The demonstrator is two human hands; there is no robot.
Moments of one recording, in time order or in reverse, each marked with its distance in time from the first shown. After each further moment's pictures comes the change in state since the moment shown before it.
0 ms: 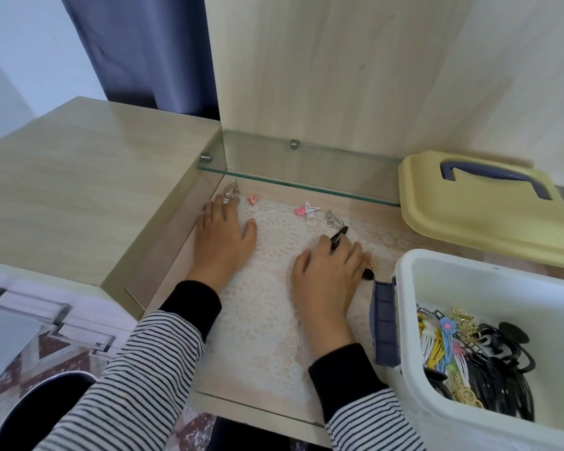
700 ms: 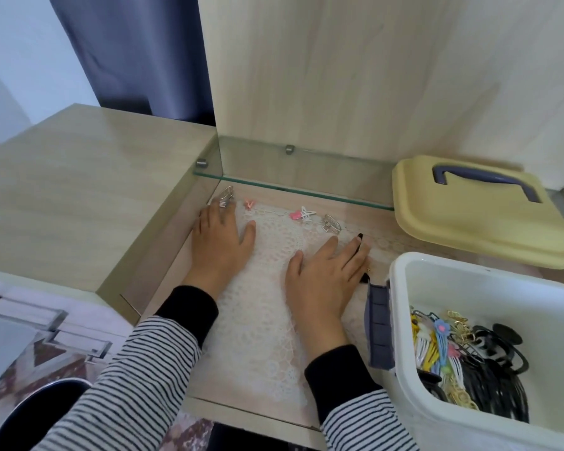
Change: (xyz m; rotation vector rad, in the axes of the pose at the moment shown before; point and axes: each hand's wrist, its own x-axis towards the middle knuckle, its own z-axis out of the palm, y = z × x) left_hand -0.002 0.005 -0.006 0.065 0.001 -0.008; right_hand 0.002 -0.003 0.001 0.012 -0.068 0.090
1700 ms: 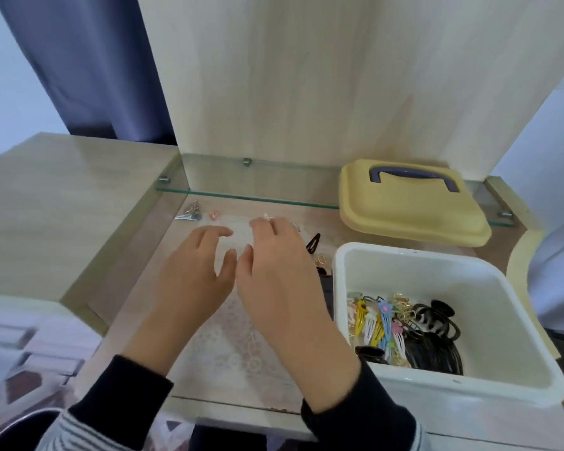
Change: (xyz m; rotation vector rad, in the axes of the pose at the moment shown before) left_hand -0.081 0.051 -0.069 -0.134 0.103 0.309; right_hand -0.030 -0.008 -0.152 0.403 -0.090 -0.465
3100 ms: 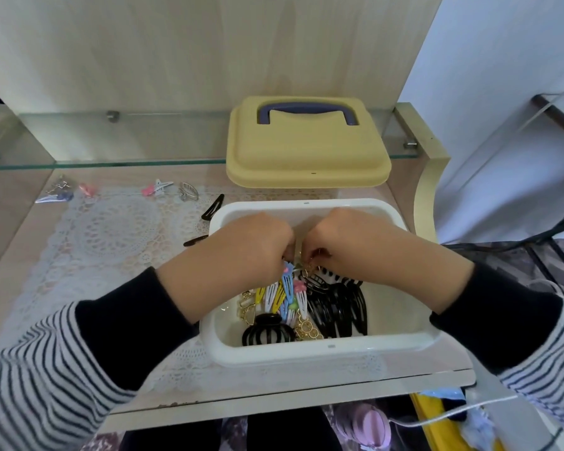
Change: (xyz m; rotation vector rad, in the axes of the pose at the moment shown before) left_hand 0.045 0.203 0.053 0.200 -0.934 0.329; right_hand -0.010 0.190 -0.123 -0.494 -0.724 -0.167
